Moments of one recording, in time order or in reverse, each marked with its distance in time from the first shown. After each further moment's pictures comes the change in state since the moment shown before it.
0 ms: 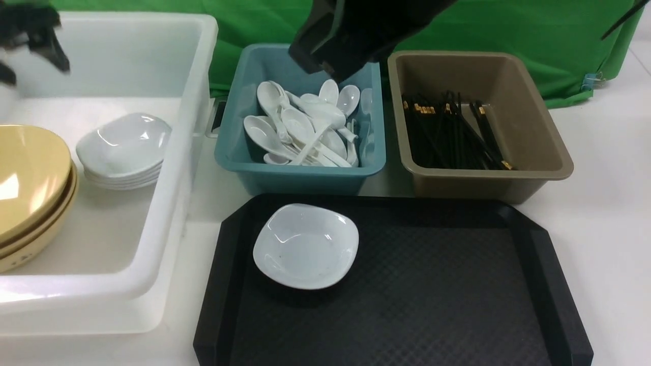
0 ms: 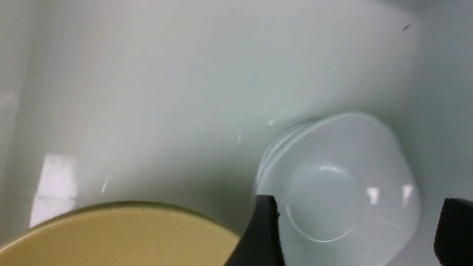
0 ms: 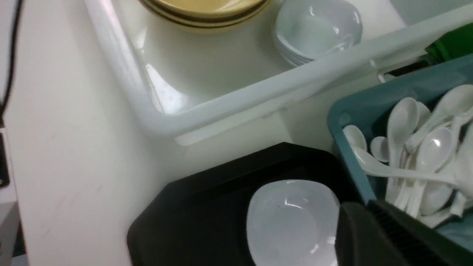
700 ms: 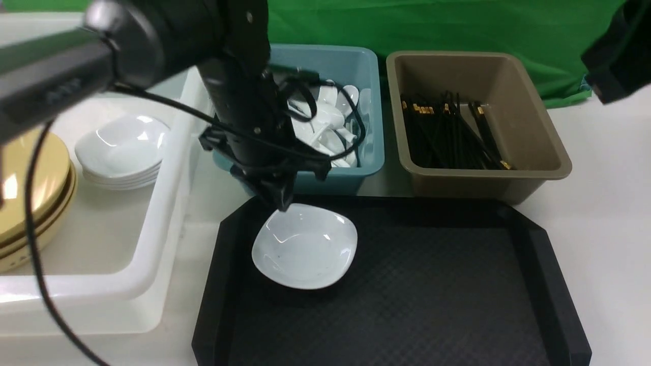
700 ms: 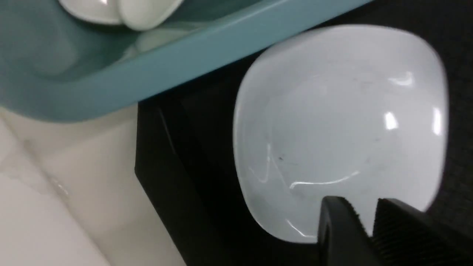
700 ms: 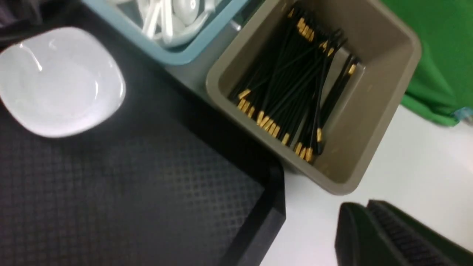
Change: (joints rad) right arm -0.182 -0.406 0.497 -0.446 -0.029 0.282; left arm -0.711 -0.039 0.395 0.127 0.027 -0.060
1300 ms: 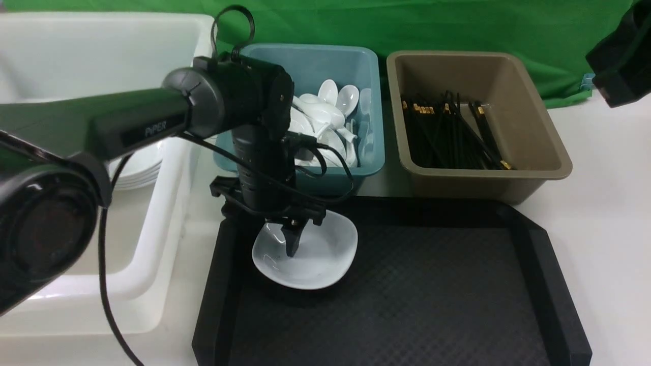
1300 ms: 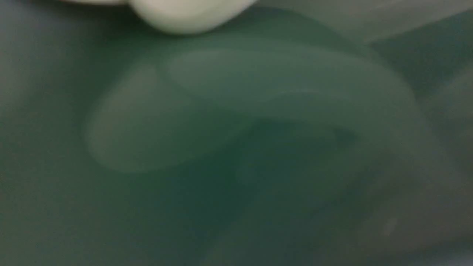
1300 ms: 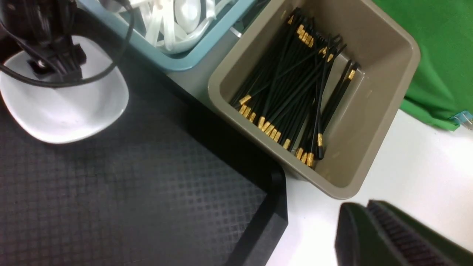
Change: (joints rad) right arm 0.000 -0.022 0.016 0.003 -0.024 0.012; left arm 0.013 0.211 0.003 0.043 -0.063 -0.061
